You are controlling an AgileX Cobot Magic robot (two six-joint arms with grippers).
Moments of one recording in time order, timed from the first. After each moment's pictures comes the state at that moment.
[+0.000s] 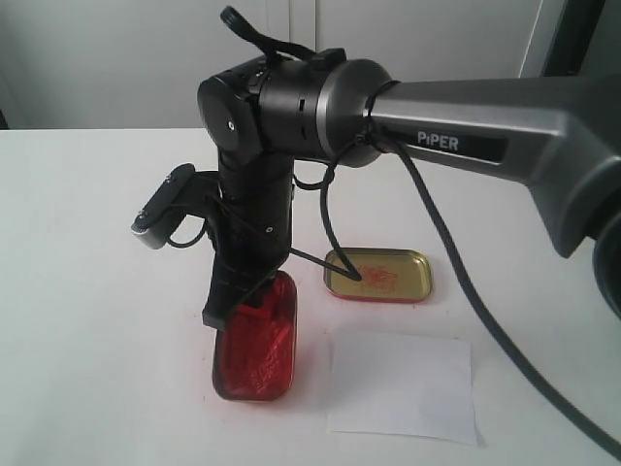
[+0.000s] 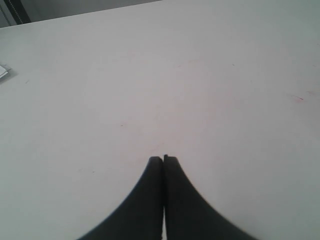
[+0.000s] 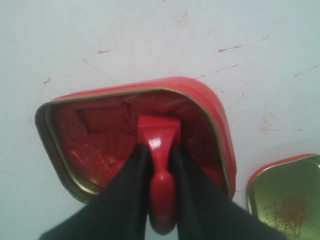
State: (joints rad) left arm -0.07 0.00 0.02 -0.05 0.40 0.16; right arm 0.82 2.09 -1.75 0.00 1.12 -0.44
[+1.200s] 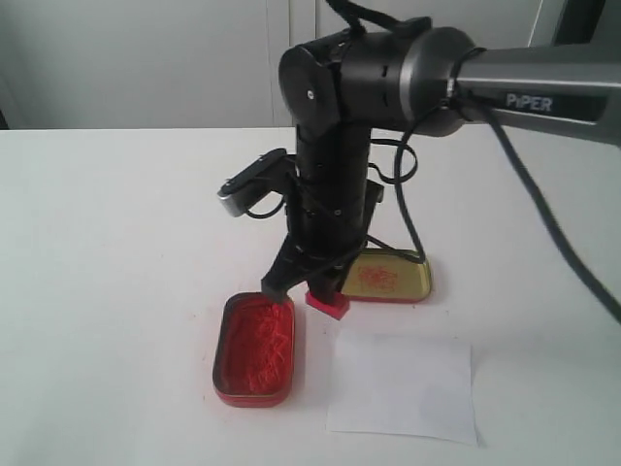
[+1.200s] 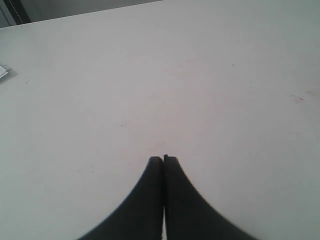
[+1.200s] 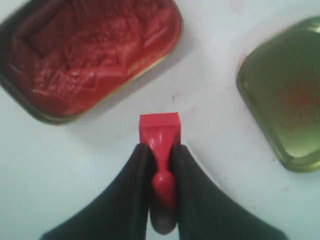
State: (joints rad) left arm -0.07 0.00 0.02 -0.05 0.40 0.16; right arm 0.69 1.99 -1.61 0.01 1.21 -0.25
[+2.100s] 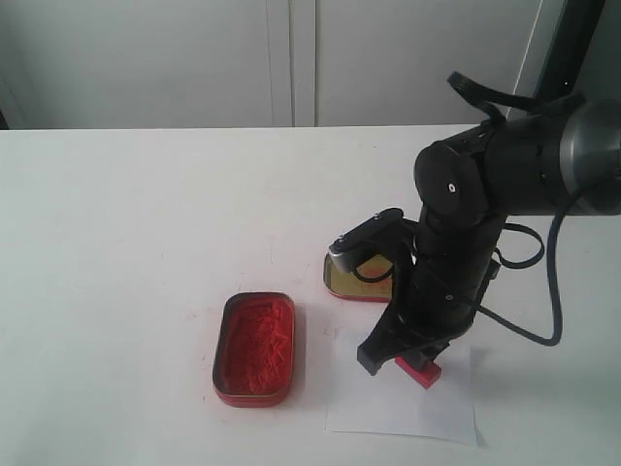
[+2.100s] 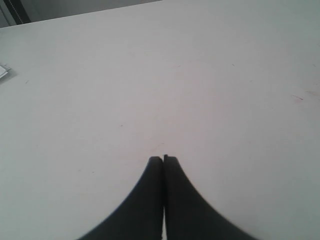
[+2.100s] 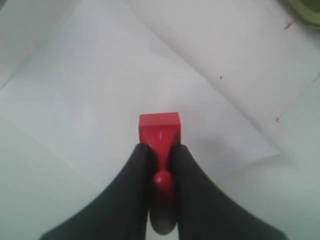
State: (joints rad) left arm -0.07 0.00 0.02 -0.05 0.40 0.16; right arm 0.56 1.76 -1.05 0.00 0.88 -0.13
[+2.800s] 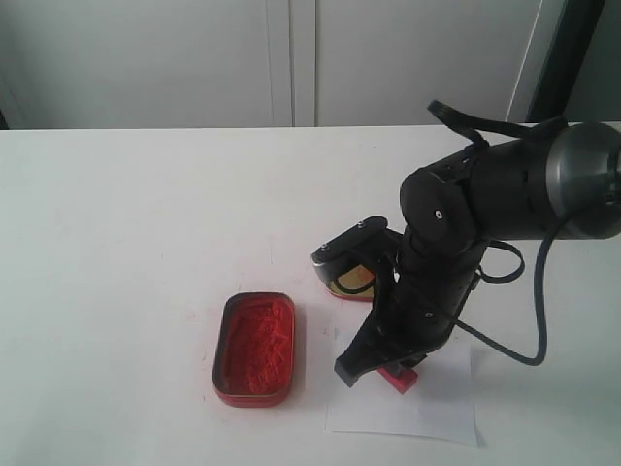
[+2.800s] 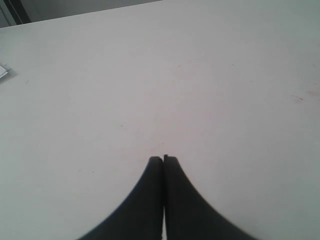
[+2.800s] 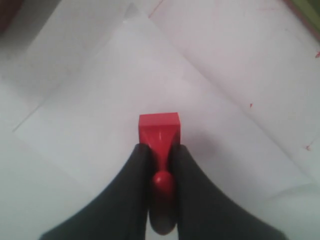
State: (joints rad) left arm -0.07 0.00 0.02 -0.05 0.40 0.16; right arm 0.62 1.76 -1.01 0.01 0.76 -0.08
